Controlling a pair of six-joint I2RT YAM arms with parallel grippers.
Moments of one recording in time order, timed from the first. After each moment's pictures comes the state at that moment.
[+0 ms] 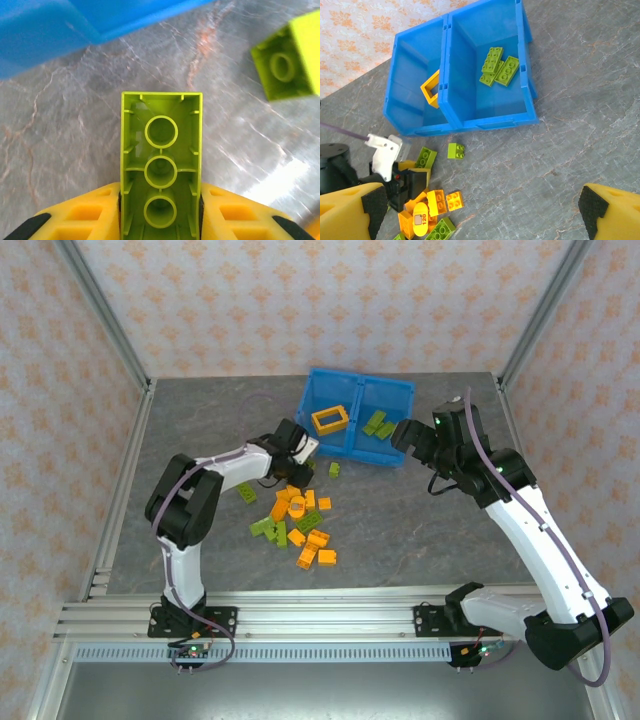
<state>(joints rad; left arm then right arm) -0.45 1.91 1.25 -0.44 0.09 0.04 0.44 1.11 1.35 -0.96 0.17 0.74</state>
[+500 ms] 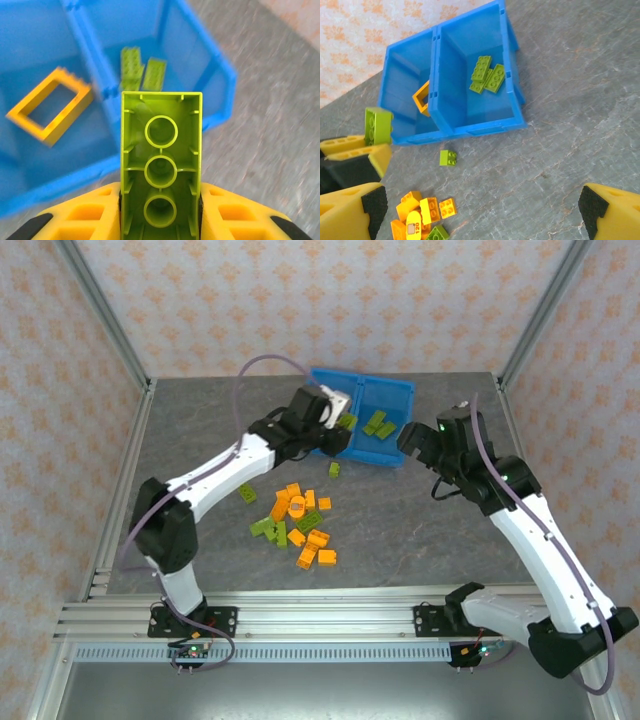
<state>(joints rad) -0.63 1.82 1.61 -0.46 0.07 -0.17 0.44 1.05 1.30 -0.96 0.23 0.76</state>
